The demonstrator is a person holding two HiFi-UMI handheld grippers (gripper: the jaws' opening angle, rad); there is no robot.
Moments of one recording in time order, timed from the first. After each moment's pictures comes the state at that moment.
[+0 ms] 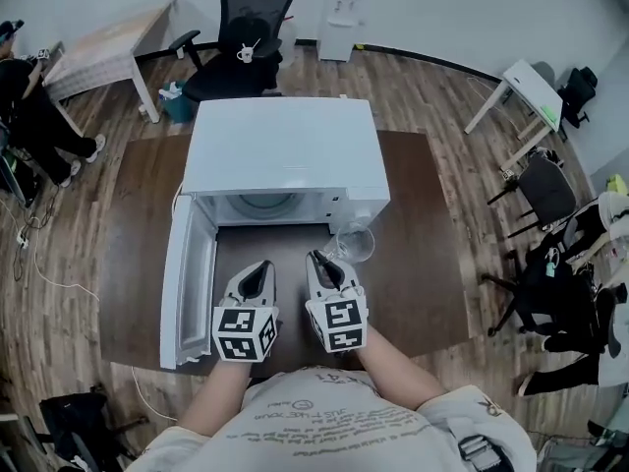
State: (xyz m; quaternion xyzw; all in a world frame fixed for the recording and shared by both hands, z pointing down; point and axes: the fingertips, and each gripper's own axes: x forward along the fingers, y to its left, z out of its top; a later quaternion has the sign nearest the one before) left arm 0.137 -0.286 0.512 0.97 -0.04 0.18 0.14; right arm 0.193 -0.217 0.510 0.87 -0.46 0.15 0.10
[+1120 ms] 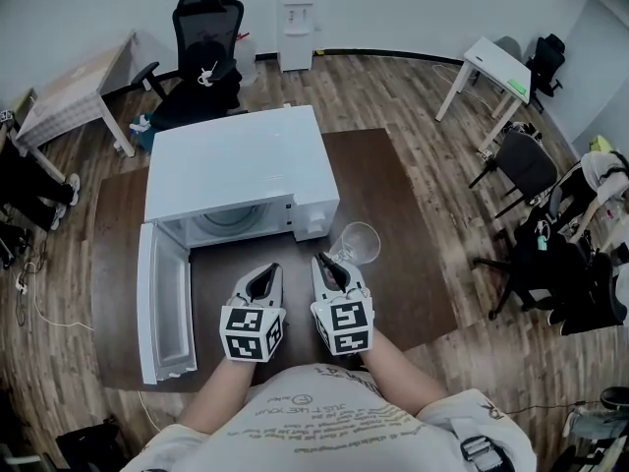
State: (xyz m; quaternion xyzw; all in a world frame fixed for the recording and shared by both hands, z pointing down) left arm 0.200 -0.187 0.502 0.98 0.05 0.19 0.09; right arm 0.241 -0.117 0.488 0.90 -0.40 0.14 0.08
